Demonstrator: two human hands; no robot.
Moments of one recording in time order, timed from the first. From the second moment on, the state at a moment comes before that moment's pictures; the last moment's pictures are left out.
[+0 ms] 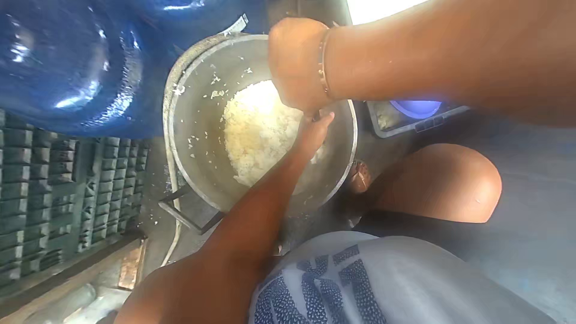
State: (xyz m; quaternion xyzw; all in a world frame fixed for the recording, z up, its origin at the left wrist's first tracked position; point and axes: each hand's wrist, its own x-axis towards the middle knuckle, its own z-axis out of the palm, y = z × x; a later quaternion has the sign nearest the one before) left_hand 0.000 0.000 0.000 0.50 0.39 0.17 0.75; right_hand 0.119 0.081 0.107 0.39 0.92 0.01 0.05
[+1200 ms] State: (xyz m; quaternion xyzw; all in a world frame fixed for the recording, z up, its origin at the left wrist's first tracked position) left_hand -0.079 0.032 0.050 0.77 0.40 -0.34 0.36; right_hand 0.083 -0.014 0.148 0.57 0.75 -0.23 0.24
